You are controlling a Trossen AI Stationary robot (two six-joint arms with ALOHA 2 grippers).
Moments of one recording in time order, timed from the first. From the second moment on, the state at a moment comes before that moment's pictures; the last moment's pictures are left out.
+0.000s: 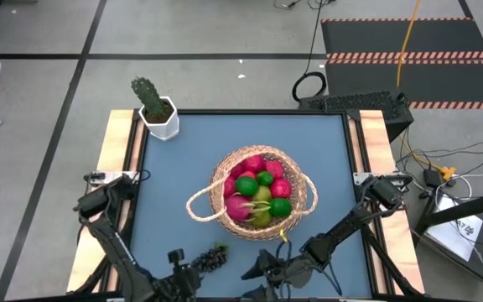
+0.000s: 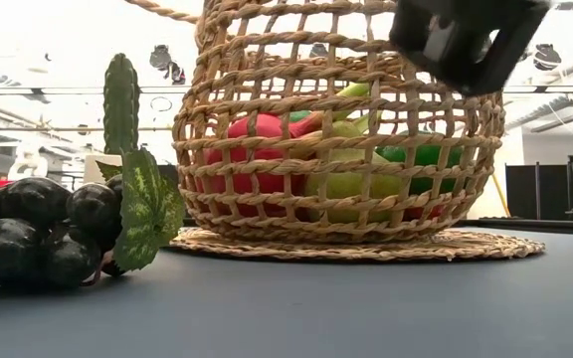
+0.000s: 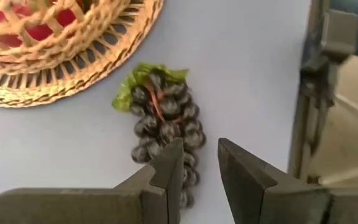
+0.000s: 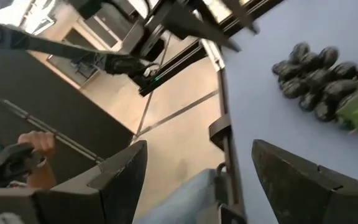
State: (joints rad) left arm -0.99 2.05 1.67 -1.06 -0.67 -1.20; right arm 0.71 2.03 1.11 0.67 0.36 0.85
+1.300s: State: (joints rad) left arm -0.71 2.06 1.43 -0.50 -0.44 -0.73; right arm 0.71 2.03 1.05 0.38 0.49 0.88
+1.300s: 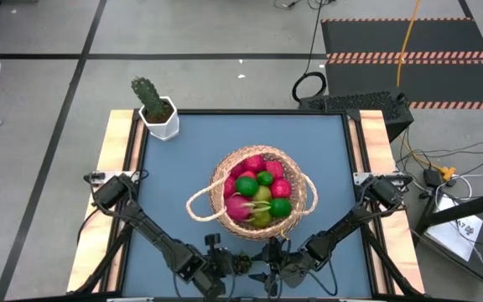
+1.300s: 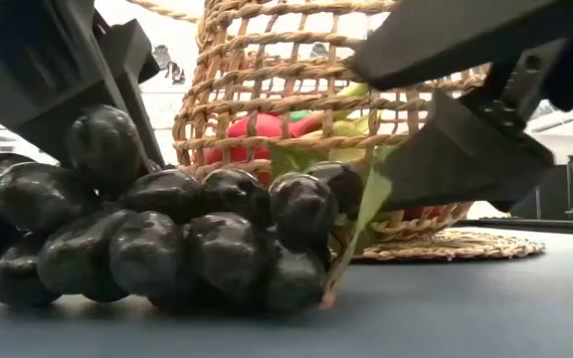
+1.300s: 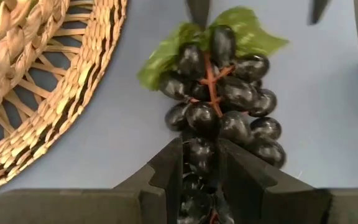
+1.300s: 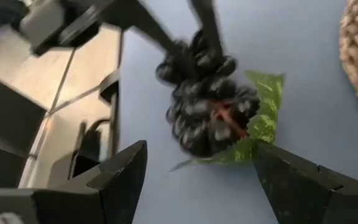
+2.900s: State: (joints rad) left arm -0.70 2.06 1.43 -0.41 -0.44 -0.73; right arm 0.65 2.11 1.04 0.47 0.44 0.84
